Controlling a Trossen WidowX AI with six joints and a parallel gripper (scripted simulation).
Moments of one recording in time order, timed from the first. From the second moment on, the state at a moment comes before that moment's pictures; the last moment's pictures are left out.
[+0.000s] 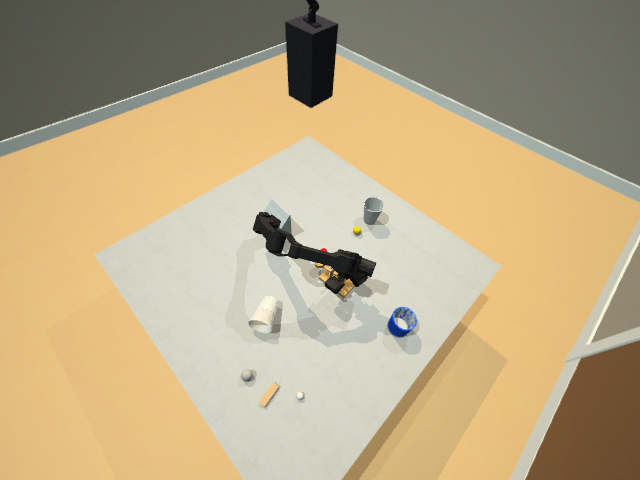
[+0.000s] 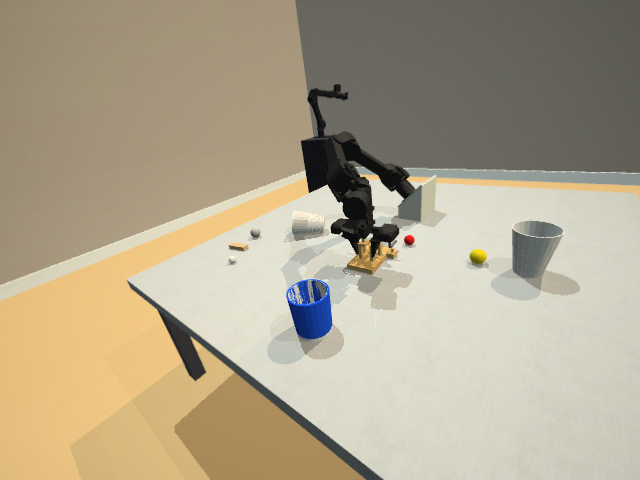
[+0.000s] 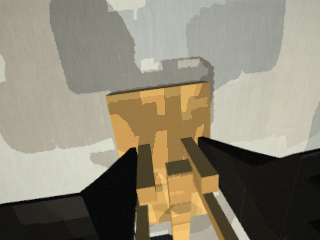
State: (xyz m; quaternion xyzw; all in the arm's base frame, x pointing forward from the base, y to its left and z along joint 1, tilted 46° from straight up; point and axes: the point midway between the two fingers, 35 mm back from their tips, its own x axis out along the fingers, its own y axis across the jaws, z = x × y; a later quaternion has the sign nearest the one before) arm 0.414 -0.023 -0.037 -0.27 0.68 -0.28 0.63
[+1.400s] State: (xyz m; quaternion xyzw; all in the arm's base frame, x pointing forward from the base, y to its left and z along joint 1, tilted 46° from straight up) arm 0.415 -0.022 -0.036 -0.26 0.68 -0.28 0.62
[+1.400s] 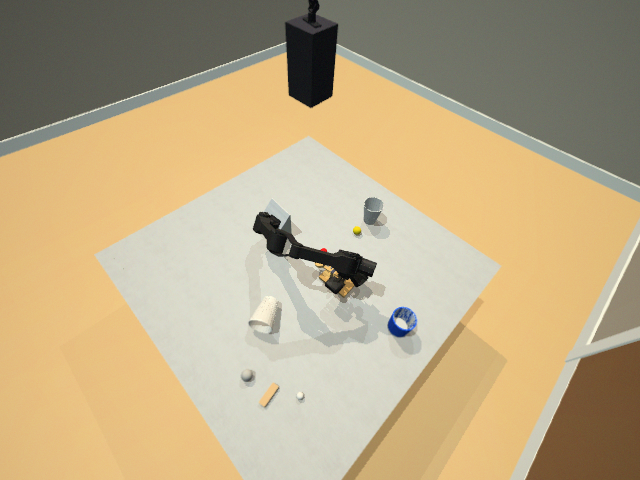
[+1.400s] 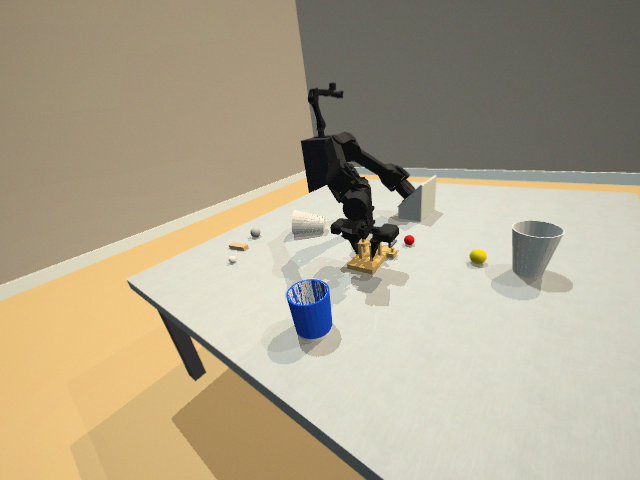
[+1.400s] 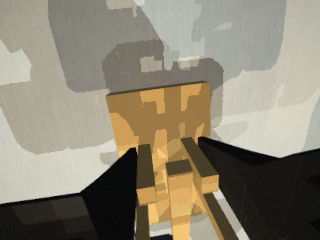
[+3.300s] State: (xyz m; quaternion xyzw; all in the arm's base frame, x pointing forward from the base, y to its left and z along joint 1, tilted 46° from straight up) arm 0.366 0.075 -0.005 -0.27 0.67 -0.27 0.64
